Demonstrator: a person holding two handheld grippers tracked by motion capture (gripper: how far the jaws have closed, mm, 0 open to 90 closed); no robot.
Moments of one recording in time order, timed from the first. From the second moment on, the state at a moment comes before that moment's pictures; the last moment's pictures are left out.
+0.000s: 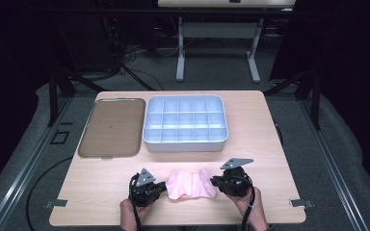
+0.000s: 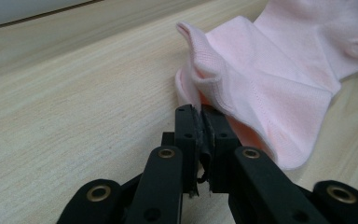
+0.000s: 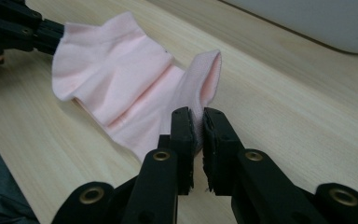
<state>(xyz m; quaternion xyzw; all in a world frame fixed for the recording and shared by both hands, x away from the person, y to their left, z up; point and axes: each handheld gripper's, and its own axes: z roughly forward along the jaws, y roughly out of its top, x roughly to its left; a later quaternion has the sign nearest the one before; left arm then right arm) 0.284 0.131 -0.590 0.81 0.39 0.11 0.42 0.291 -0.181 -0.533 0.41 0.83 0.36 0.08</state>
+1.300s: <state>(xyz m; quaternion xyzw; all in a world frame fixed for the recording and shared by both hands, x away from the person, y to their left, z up) 0.284 0.131 -0.590 0.81 0.39 0.11 0.42 0.317 -0.081 -0.522 0.32 0.88 0.35 0.06</state>
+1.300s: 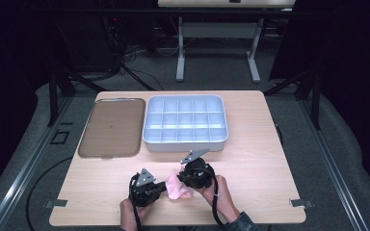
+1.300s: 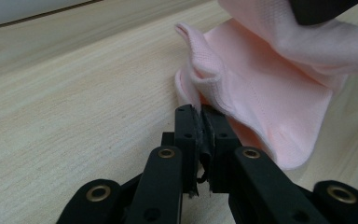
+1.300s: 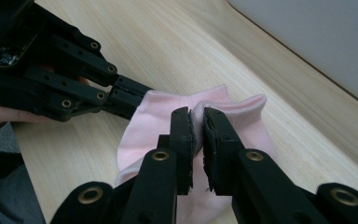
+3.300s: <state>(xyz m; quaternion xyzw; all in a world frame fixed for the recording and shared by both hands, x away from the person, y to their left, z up) 0.284 0.117 -0.589 0.82 0.38 0.10 0.42 0.301 -0.112 -0.570 0.33 0.88 0.34 0.10</state>
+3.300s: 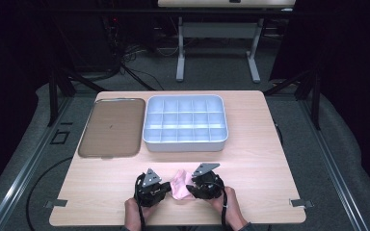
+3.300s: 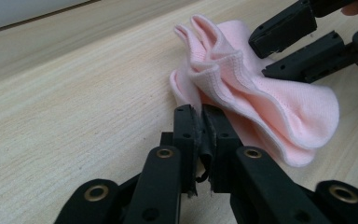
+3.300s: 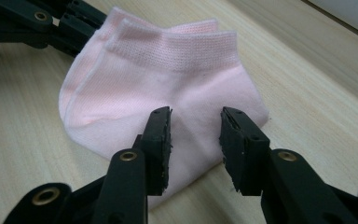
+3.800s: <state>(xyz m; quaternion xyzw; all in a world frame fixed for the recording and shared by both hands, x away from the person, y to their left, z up) 0.284 0.116 -0.537 0.81 0.33 0.13 0.47 0.306 -0.125 -0.573 0.35 0.87 0.33 0.09</state>
